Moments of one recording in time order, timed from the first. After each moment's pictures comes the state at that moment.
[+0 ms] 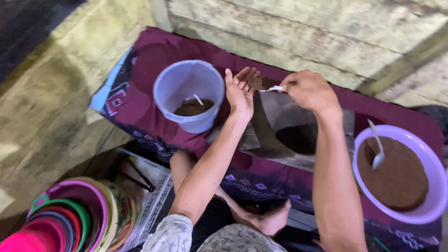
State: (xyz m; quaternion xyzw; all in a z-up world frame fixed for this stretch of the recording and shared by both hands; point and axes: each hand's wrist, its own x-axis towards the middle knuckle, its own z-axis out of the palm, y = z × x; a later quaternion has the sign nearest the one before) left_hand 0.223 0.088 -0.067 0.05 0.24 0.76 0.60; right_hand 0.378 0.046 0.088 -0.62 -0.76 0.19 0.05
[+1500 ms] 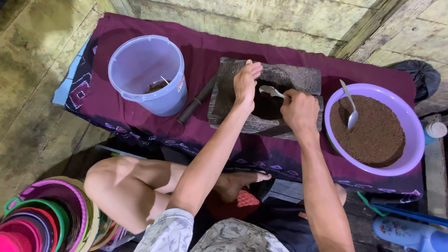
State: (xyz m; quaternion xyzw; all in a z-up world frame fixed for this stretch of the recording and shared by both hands) left_hand 0.358 0.030 -0.096 0.30 0.45 0.61 0.58; right_hand 0.519 -0.033 -0.096 -0.71 -0.68 0.02 0.20
